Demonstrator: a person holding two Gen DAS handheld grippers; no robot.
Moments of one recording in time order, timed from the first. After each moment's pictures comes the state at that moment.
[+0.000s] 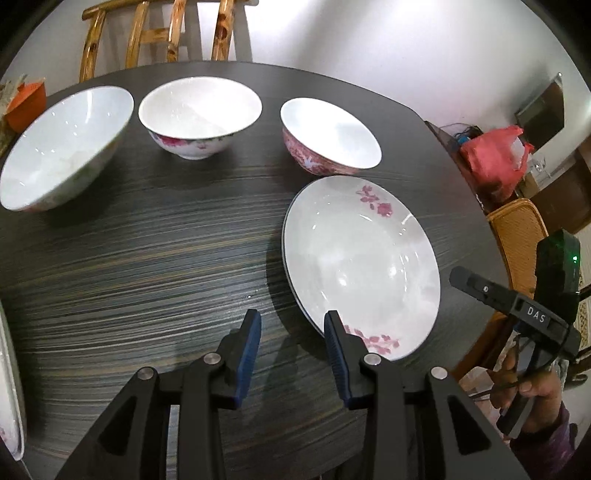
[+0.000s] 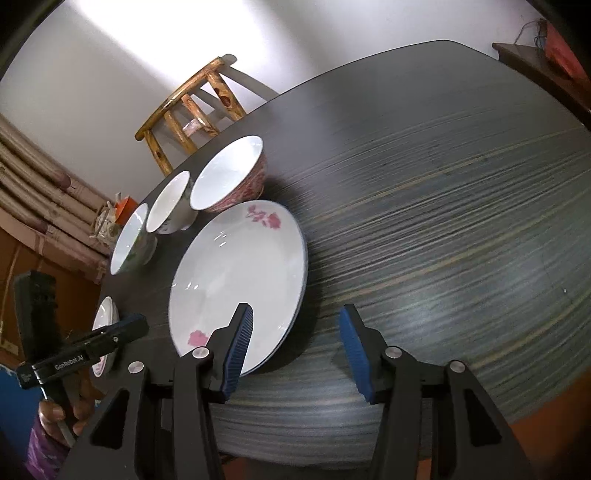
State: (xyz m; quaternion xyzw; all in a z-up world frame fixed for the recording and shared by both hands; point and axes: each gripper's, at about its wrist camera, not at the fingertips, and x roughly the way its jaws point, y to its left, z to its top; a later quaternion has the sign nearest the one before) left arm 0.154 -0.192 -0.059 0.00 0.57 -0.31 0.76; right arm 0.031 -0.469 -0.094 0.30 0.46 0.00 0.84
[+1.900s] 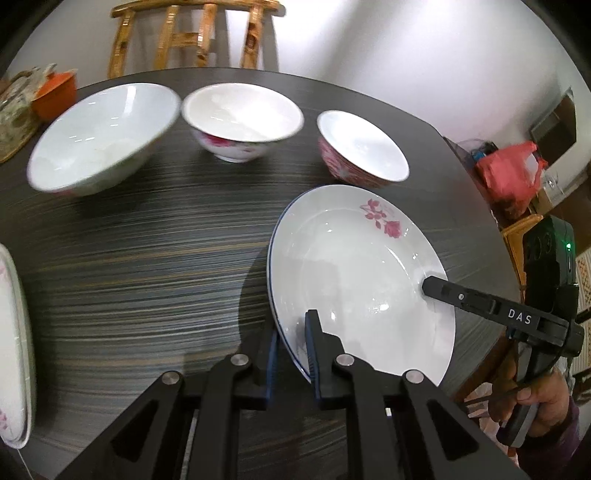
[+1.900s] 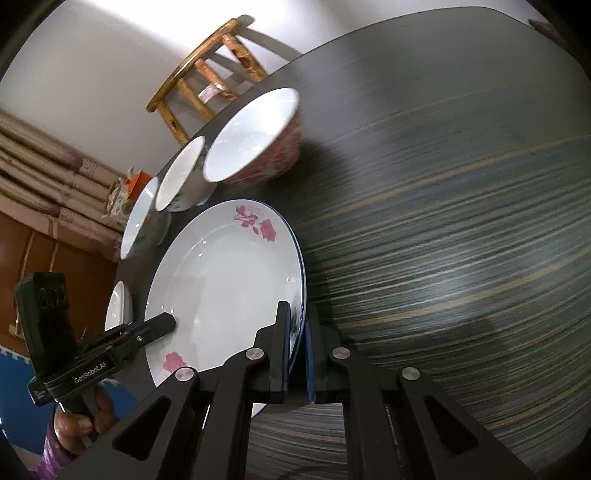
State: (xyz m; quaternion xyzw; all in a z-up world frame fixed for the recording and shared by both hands) left arm 0.144 -0.152 -0.051 -0.01 0.55 -0.26 0.79; right arm 0.083 -0.432 -0.117 0.31 0.50 0.07 0.81
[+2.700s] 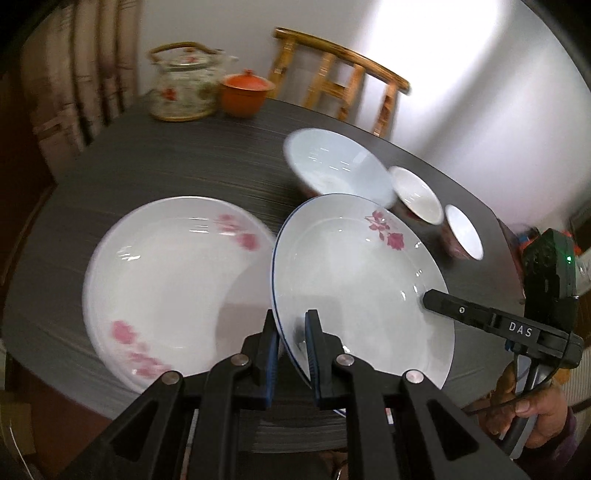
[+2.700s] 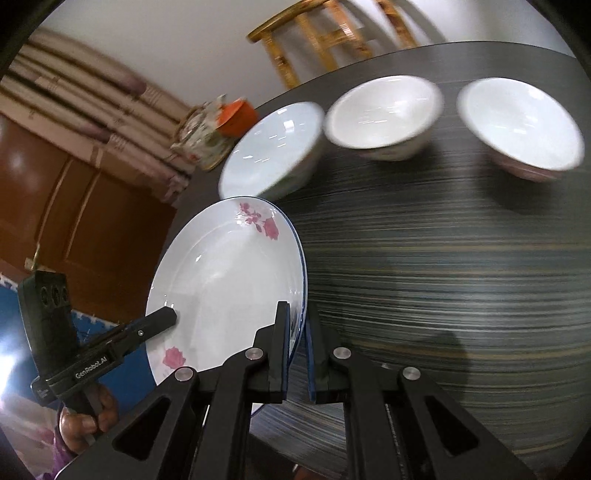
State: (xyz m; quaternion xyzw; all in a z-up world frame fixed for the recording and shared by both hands) left arm 0.130 0.049 -0.004 -0.10 0.52 -0.12 0.84; right arm 0.155 -0.245 -0.073 0.24 0.52 0.20 0.79
